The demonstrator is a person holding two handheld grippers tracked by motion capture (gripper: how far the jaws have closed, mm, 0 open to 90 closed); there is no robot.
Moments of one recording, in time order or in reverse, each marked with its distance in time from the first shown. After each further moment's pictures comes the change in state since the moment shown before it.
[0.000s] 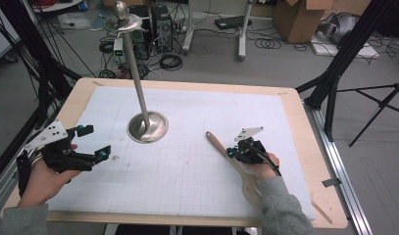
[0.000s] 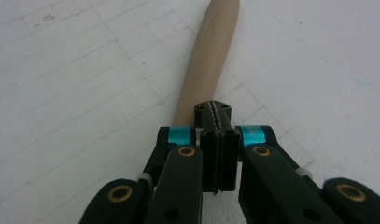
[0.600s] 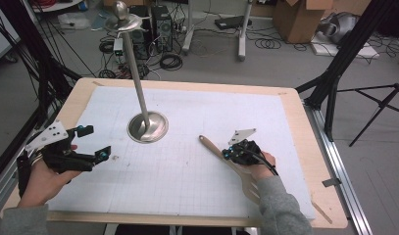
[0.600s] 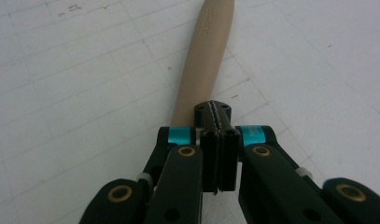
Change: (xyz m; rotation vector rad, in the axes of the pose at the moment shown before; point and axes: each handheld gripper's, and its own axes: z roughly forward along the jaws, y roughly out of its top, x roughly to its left) left arm -0.001 -0.001 0.000 0.004 0.005 0.001; right arm 0.012 0.008 0.004 0.014 0.015 -0.117
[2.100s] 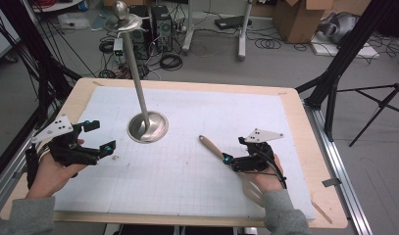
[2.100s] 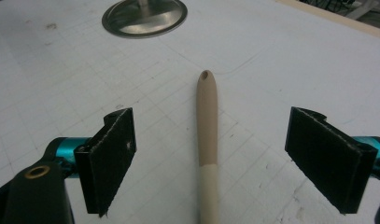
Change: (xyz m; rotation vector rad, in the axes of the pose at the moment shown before) left arm 0.008 0.004 0.017 -0.028 -0.046 -0.018; right arm 0.028 0.006 -0.062 -0.257 -0.080 0.243
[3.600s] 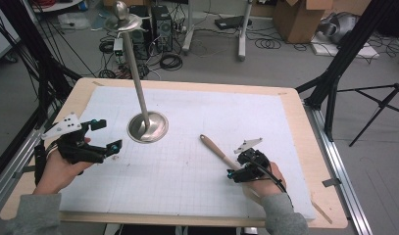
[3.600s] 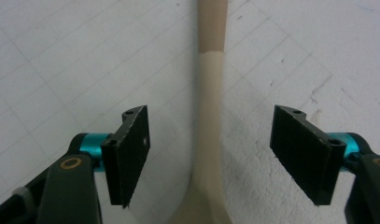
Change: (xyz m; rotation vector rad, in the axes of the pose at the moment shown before) left arm -0.002 0.002 0.015 0.019 -0.022 0.010; right arm 0.006 -0.023 0.020 0.409 -0.076 -0.074
